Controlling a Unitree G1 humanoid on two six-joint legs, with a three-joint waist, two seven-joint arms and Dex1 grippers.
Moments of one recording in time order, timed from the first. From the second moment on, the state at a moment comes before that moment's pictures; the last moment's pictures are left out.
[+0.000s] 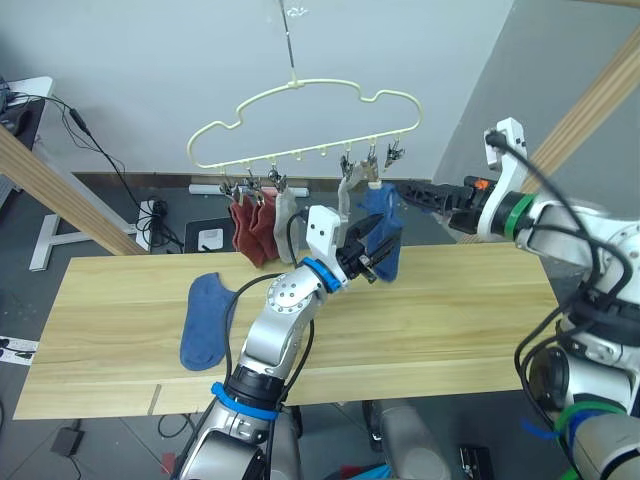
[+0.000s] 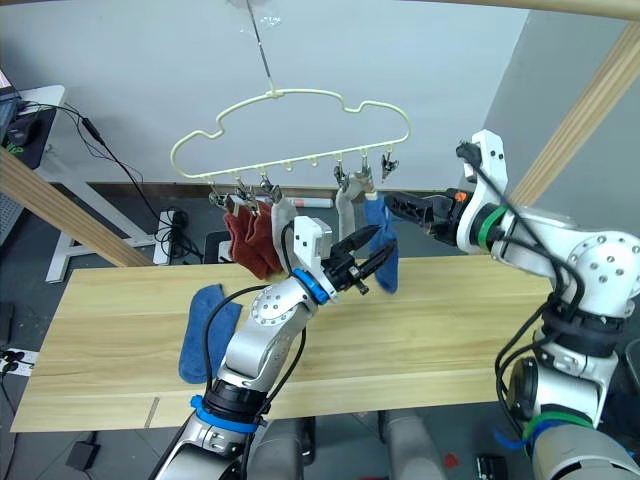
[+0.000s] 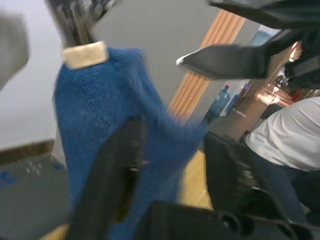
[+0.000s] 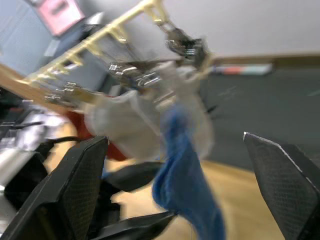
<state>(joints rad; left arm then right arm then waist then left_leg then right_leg) -0.41 0.09 -0.20 -0.03 -0.20 0.20 -0.52 -0.73 -0.44 -0.31 -0.33 1.12 1.34 -0.10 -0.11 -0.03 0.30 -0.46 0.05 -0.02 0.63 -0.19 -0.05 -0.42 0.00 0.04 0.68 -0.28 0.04</state>
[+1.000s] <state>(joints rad) -0.33 0.47 0.00 -0.42 -0.34 0.41 -0.65 -0.54 -0.11 0.10 -0.31 0.21 0.61 -0.11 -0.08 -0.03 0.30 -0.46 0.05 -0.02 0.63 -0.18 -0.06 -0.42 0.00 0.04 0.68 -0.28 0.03</state>
